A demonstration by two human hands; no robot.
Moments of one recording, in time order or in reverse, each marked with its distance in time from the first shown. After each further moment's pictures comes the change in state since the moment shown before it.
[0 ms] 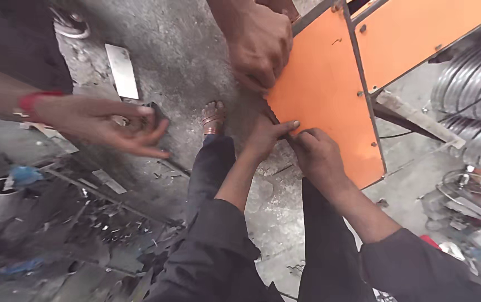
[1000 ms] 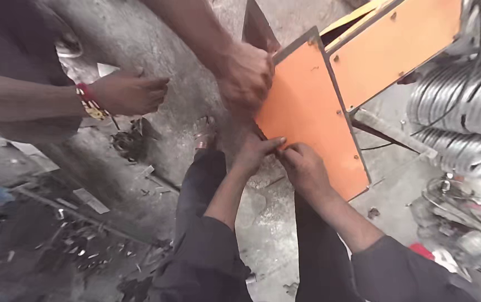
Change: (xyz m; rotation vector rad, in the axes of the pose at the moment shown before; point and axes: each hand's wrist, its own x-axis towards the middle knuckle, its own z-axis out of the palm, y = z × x) left_hand -0.003 -0.001 -0.007 0.146 -0.008 -0.019; right_hand 0.003 0.009 0.004 -0.015 0.022 -0.090
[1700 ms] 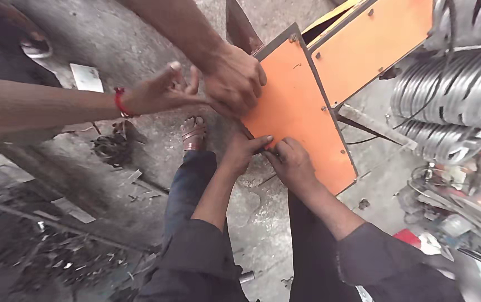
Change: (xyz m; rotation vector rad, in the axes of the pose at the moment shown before) left_hand -0.002 -0.001 0.001 -0.095 -0.038 0.008; right_hand 0.001 0.007 0.007 0.078 0.050 0.076
